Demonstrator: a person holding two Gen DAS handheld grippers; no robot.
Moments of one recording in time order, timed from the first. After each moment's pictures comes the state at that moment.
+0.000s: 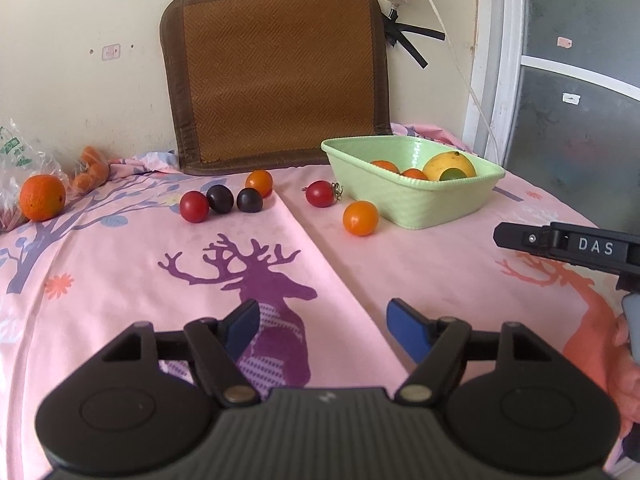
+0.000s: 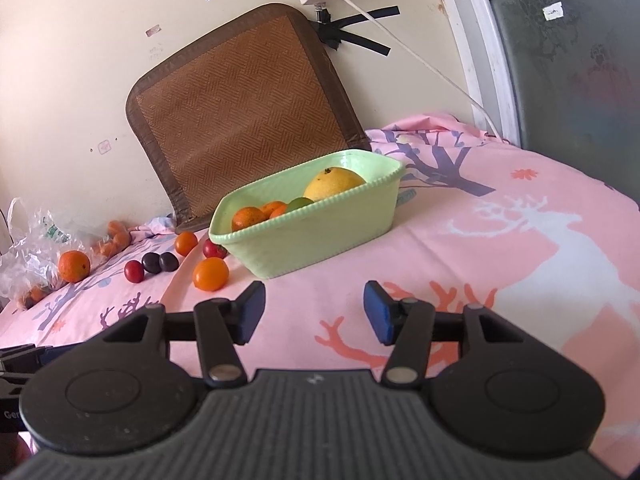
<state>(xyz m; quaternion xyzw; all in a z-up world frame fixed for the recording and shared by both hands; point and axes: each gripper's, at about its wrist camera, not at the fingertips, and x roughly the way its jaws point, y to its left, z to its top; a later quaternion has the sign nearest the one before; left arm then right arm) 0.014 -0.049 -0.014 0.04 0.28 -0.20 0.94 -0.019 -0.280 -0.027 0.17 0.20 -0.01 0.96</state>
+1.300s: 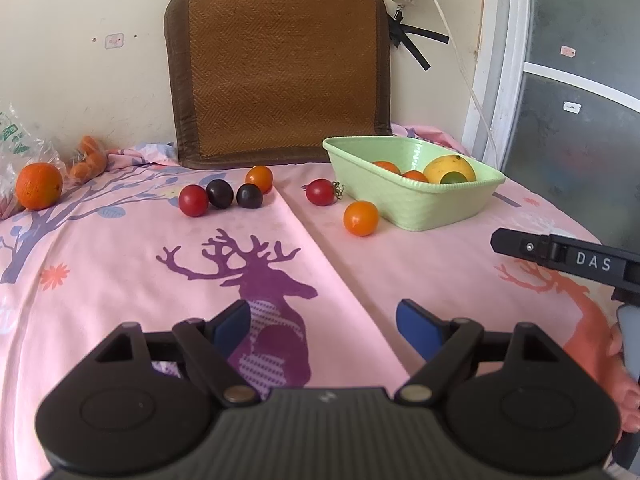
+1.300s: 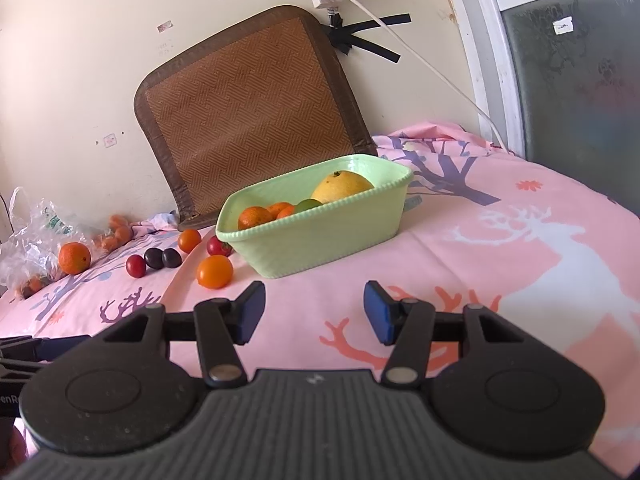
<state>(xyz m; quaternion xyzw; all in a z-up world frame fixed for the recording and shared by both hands) 0.016 -0.046 -0.013 0.02 0.29 -0.21 0.93 -0.019 -0.277 -0.027 0.15 0.19 0.00 0.97</state>
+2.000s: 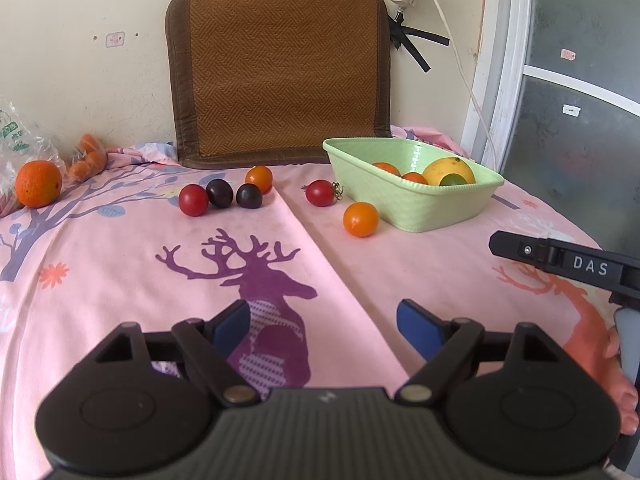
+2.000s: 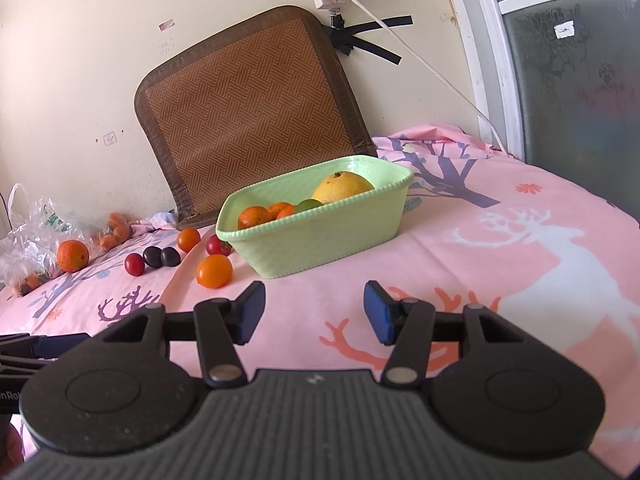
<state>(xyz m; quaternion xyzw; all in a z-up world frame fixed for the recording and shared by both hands) 0.016 -0.045 -0.012 0.02 0.29 -0.21 0.93 -0.019 -0.278 -0.026 0.15 0.19 0.00 0.97</state>
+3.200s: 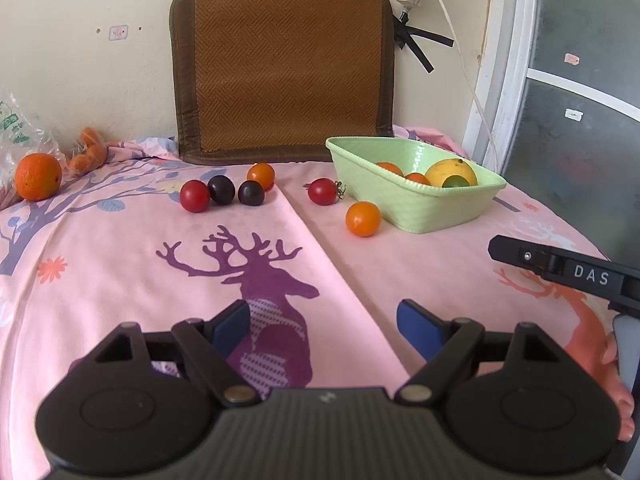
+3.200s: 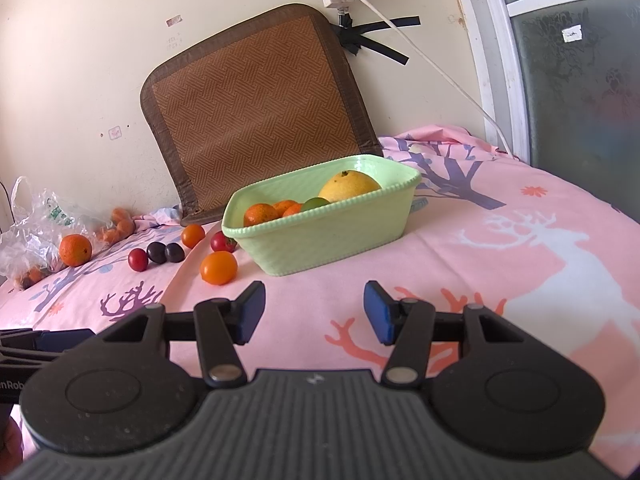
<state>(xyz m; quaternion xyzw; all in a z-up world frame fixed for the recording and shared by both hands) 0.019 -0.042 -0.013 0.01 0.29 -0.21 0.93 -0.018 -0.273 -0.028 0.14 0.19 0.00 0.97</state>
